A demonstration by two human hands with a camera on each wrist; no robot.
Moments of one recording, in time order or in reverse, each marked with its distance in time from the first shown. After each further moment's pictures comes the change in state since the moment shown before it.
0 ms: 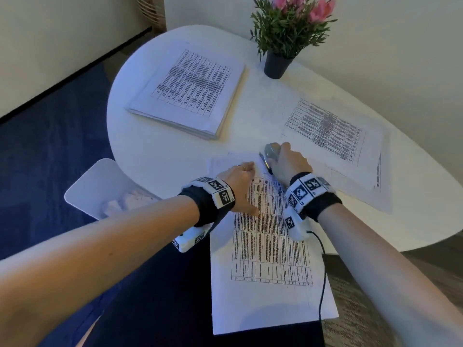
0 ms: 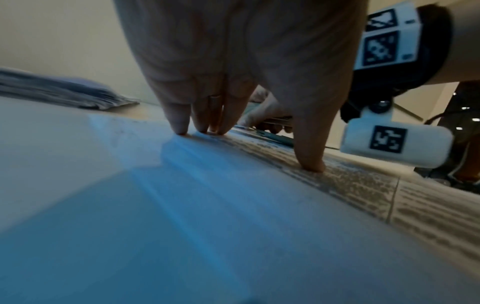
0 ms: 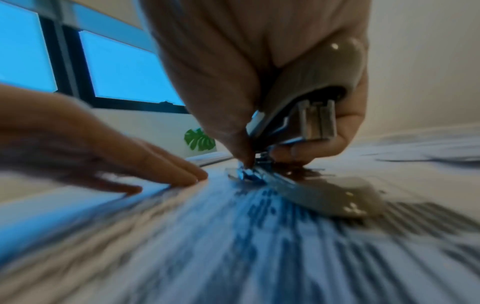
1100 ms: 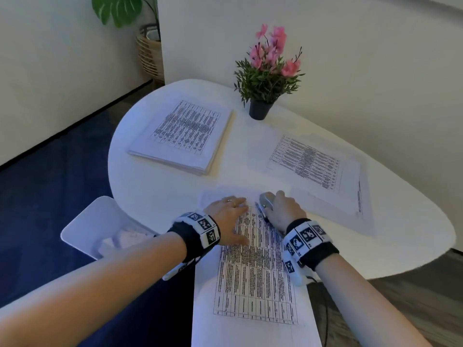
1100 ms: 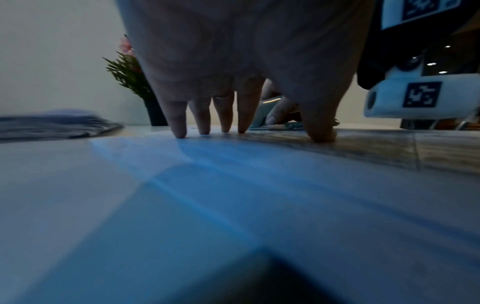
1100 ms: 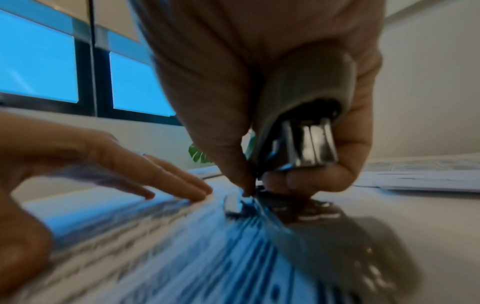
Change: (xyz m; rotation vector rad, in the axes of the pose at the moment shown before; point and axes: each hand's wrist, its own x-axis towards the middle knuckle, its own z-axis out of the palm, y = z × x) left_hand -0.003 -0.002 0.009 0.118 0.050 0.064; right_hand -0.038 0.026 -0.003 0.025 -0.071 0.021
